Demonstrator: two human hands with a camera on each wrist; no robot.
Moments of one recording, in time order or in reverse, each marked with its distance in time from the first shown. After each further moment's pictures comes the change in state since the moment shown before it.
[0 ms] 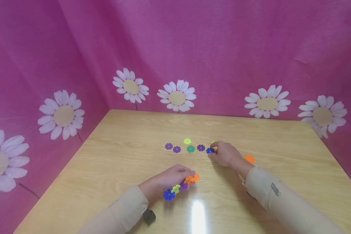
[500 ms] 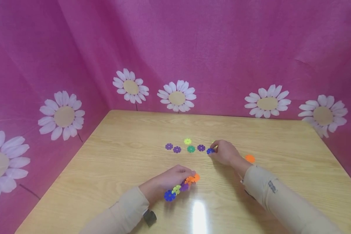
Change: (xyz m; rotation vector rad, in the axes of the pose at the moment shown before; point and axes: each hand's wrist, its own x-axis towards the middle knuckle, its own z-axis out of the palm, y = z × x) left_hand -0.001 0.000 0.001 -0.015 -0.002 0.008; right_hand 0.006 0.003 0.003 0.081 0.036 0.018
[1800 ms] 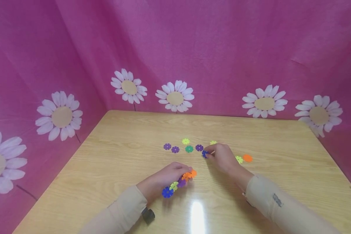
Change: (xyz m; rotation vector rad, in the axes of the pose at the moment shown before) left_hand 0.002 0.001 -0.004 -0.045 0.051 0.052; right_hand -0.029 -0.014 0.008 0.071 0.215 -0.172
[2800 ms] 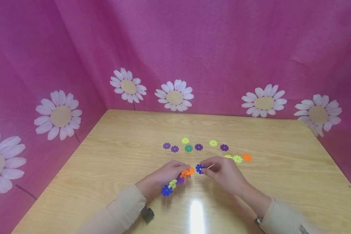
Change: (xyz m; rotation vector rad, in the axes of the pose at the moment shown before) left_hand 0.002 0.000 -0.002 0.003 0.001 -0.020; right_hand -0.064 -0.036 -0.014 0.312 -0.015 -0.046
